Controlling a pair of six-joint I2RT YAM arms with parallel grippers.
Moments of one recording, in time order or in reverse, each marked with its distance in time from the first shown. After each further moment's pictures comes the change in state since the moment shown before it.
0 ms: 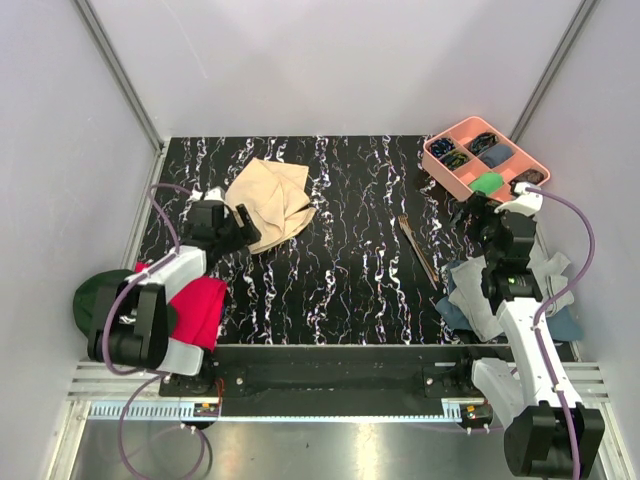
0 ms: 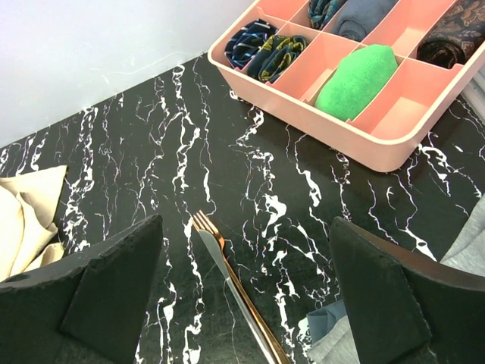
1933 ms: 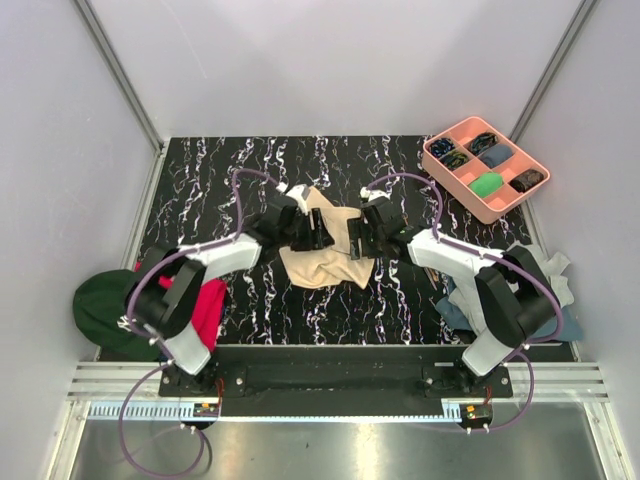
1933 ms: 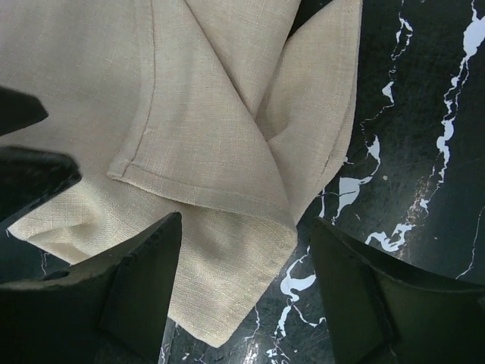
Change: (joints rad) left arm -0.425 0.281 0.197 0.151 0.163 -0.103; right arm 0.659 0.787 0.378 -0.269 0.042 0.022
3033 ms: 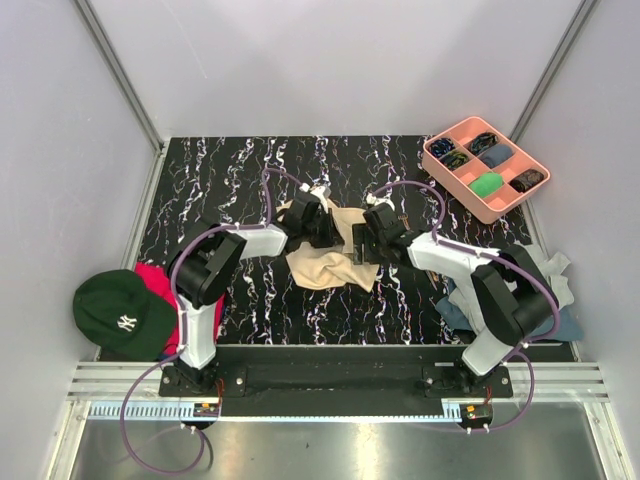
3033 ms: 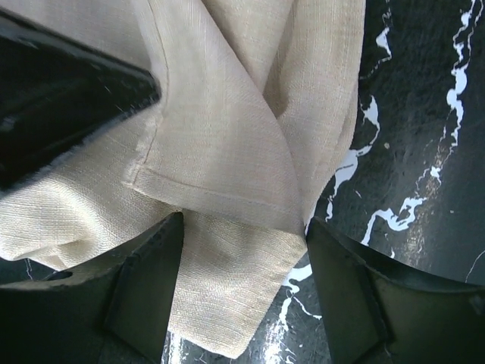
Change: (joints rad) left arm -0.040 0.330 0.212 0.060 0.051 -0.037; right arm -0.008 0.015 -0.046 0.010 0.014 0.085
